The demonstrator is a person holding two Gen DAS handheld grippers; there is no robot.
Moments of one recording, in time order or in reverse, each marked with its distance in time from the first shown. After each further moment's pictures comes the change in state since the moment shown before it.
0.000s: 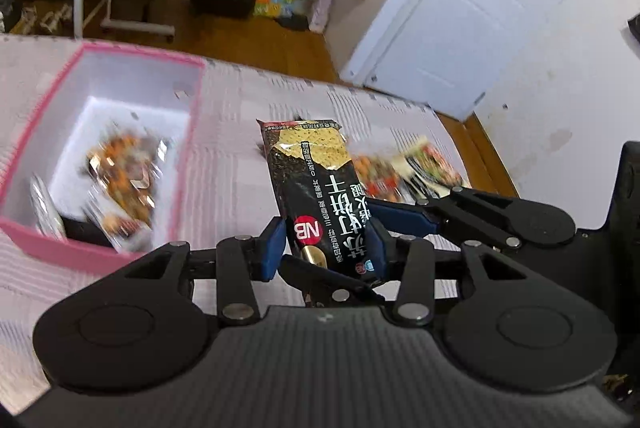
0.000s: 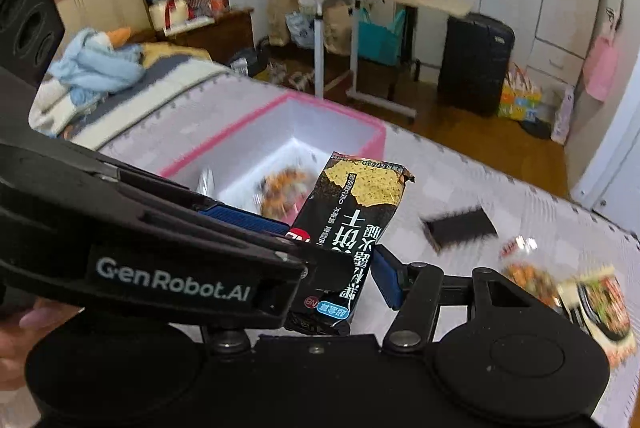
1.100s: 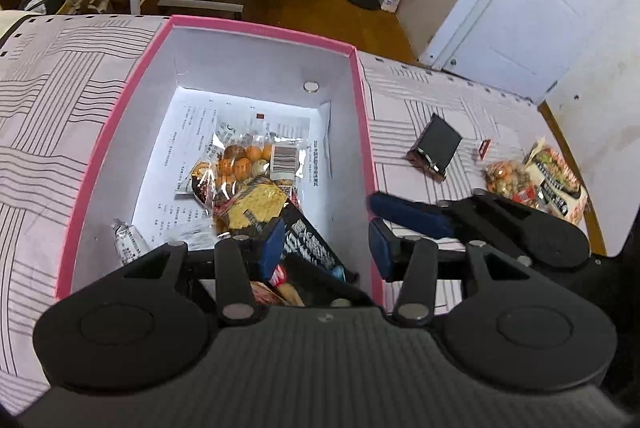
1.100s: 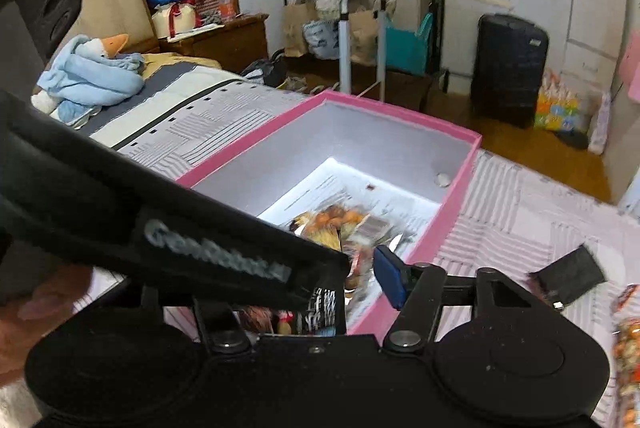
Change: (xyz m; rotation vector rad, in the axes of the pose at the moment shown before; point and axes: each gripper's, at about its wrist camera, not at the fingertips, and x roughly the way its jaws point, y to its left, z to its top) left arm 0.065 0.141 0.028 -0.026 0.074 0.160; right arm 0.138 0.038 0.007 -0.002 -0.047 0.016
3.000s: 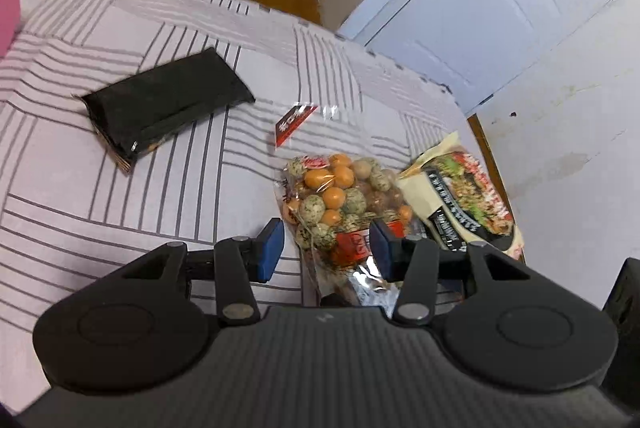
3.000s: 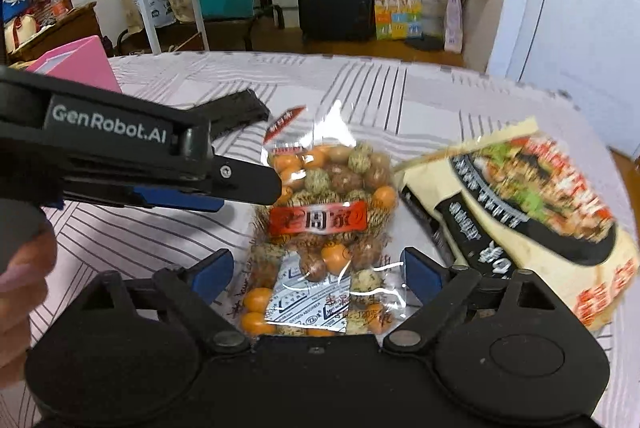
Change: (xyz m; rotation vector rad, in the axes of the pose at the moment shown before) left arm 0.224 -0.225 -0.018 -0.117 0.028 -0.251; right arm -0.033 -0.302 -0.142 0.272 0.146 -0.240
